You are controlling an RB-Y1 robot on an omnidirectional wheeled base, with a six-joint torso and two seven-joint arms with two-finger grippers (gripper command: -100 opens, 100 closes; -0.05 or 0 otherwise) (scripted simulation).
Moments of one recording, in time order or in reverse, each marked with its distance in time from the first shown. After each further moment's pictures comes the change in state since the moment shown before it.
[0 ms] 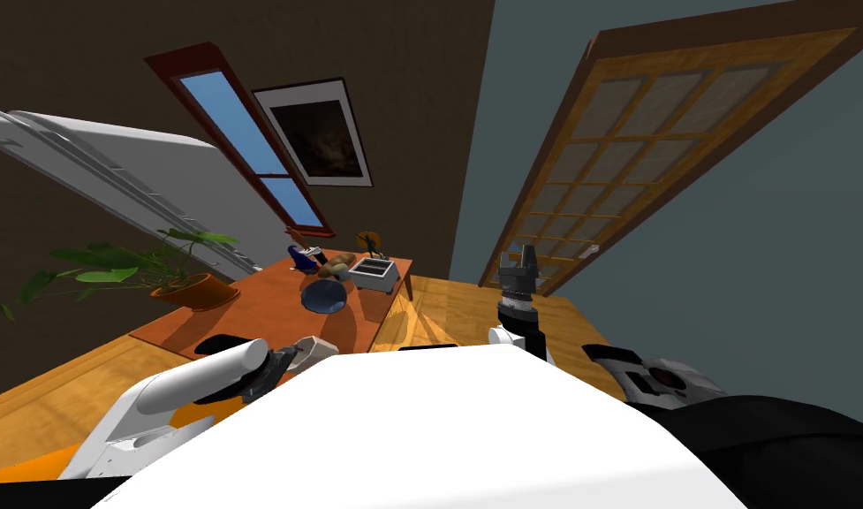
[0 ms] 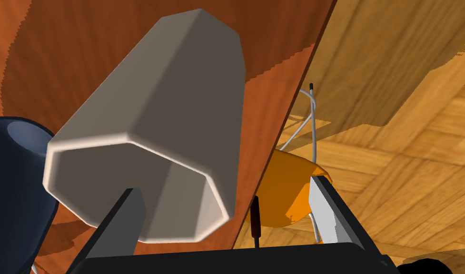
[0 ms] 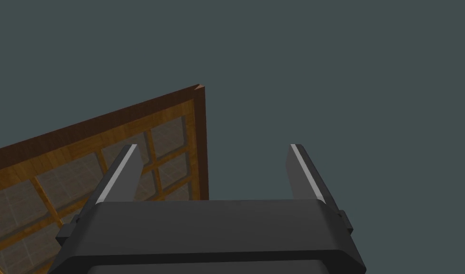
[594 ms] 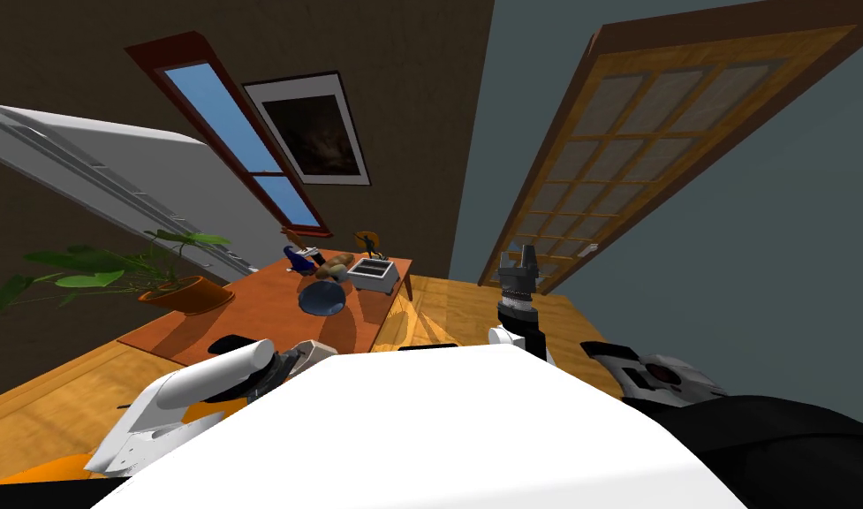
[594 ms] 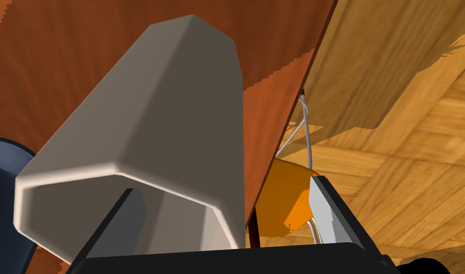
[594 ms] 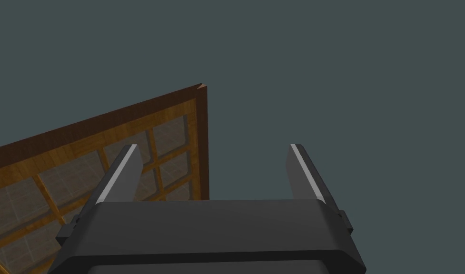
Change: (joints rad) left arm -0.013 0.005 -0.026 0.077 -0.012 -0.015 -0.005; right arm 0.000 0.000 0.000 0.000 0.000 0.000 0.000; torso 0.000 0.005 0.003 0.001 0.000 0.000
